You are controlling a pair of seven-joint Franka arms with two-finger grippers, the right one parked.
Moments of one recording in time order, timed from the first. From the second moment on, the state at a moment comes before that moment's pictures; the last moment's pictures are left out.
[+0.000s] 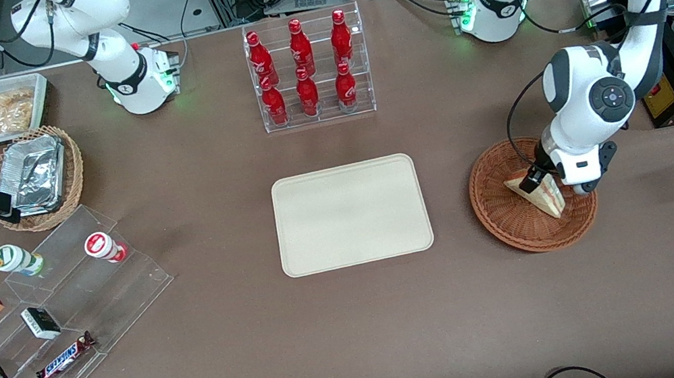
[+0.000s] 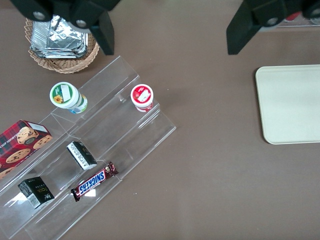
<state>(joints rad) -0.04 0.22 -0.10 -2.25 -0.01 2.40 -0.94</state>
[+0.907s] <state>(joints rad) -0.24 0.24 -0.12 -1.92 0.00 2.04 -0.96</state>
